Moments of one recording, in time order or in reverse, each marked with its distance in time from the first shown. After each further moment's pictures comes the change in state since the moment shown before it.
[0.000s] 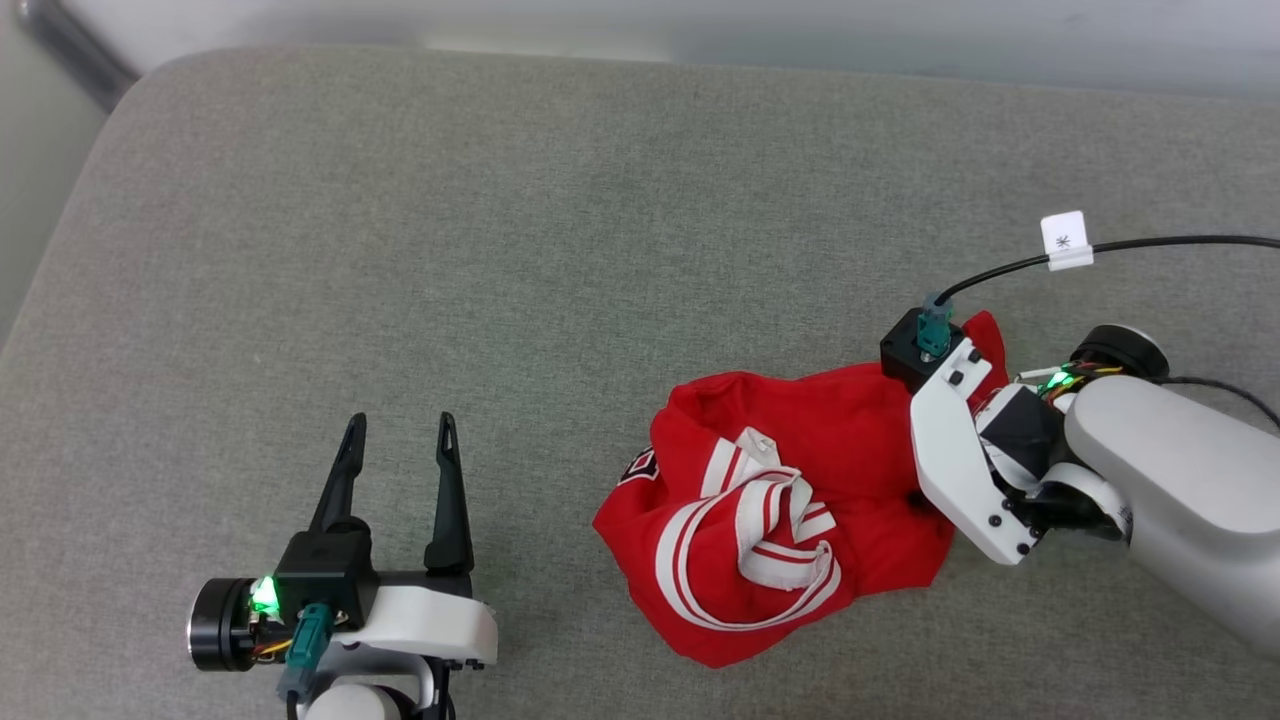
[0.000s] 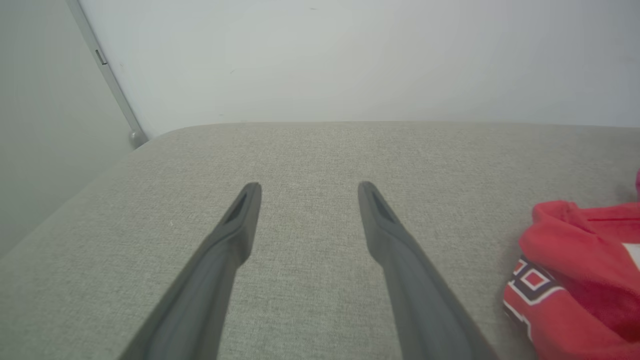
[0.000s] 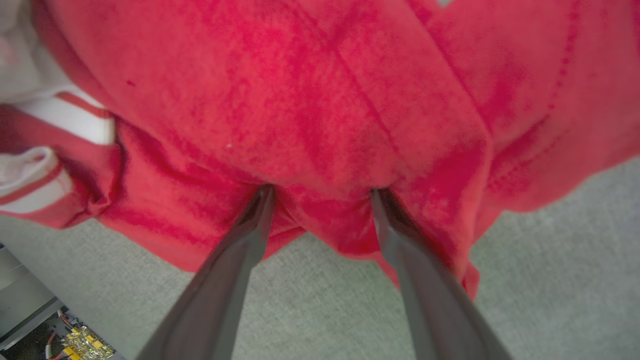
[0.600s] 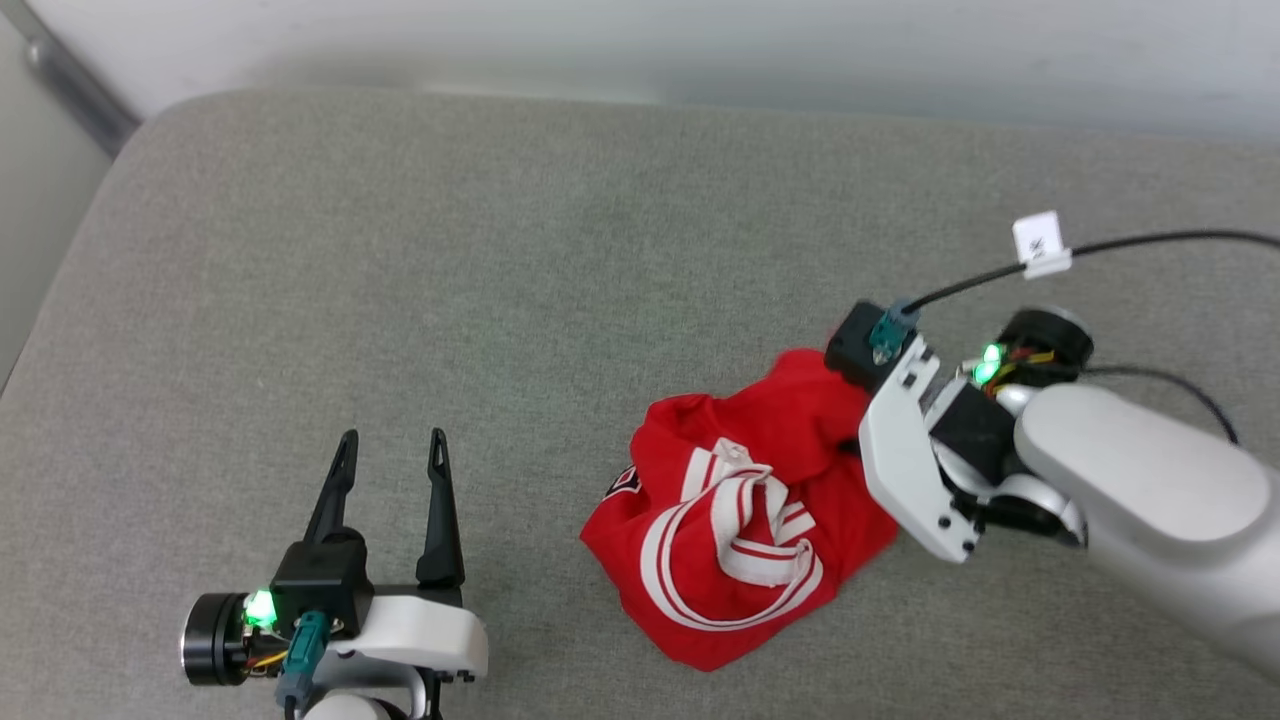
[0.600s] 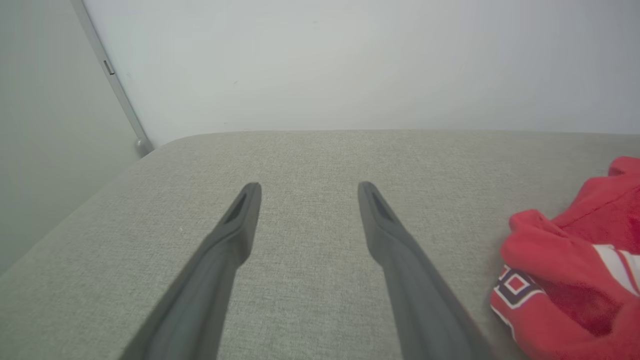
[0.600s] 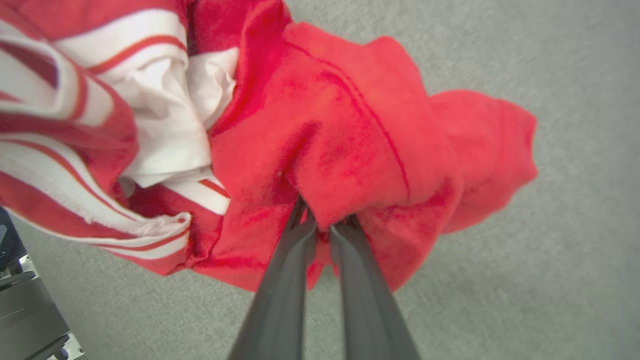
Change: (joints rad) left arm 0.010 0.000 0.015 0.025 0.011 -0.002 0.000; right arm 0.003 0.054 0.011 -0.001 -0.036 0.002 -0.233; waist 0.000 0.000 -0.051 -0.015
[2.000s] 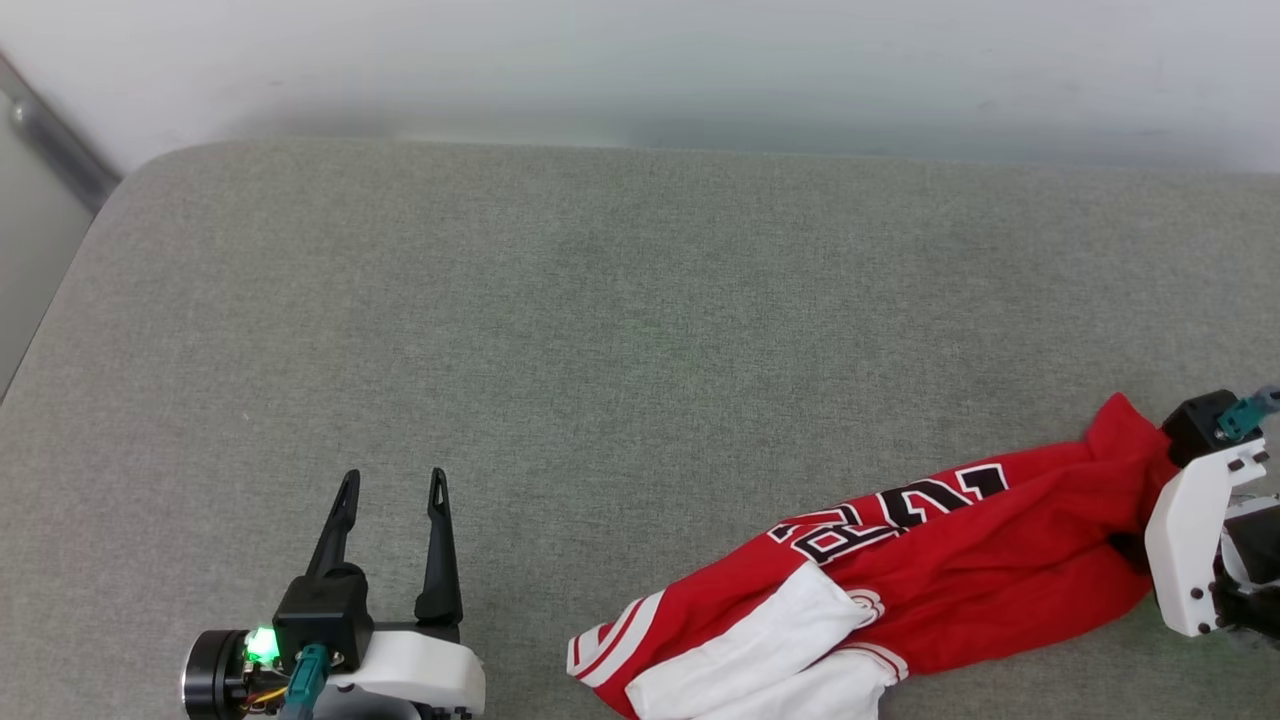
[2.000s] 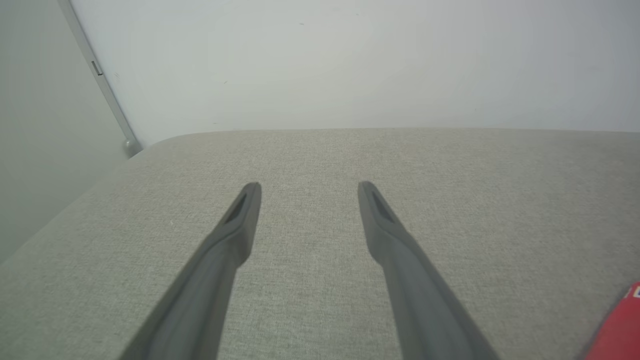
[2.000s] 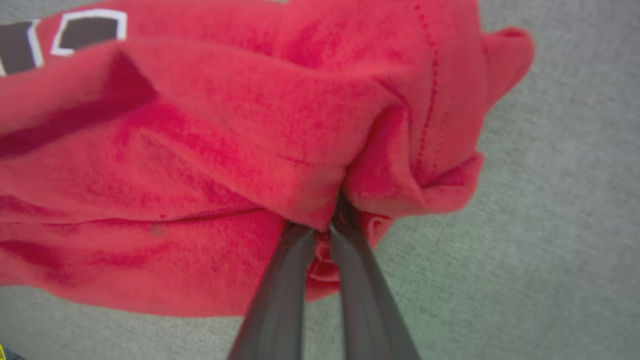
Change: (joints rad) left arm 0.061 0.000 0.009 -0.002 0.006 -0.011 0.000; right arm 0.278 -0.227 -0.152 0.307 0.236 0.000 -0.202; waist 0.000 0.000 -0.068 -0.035
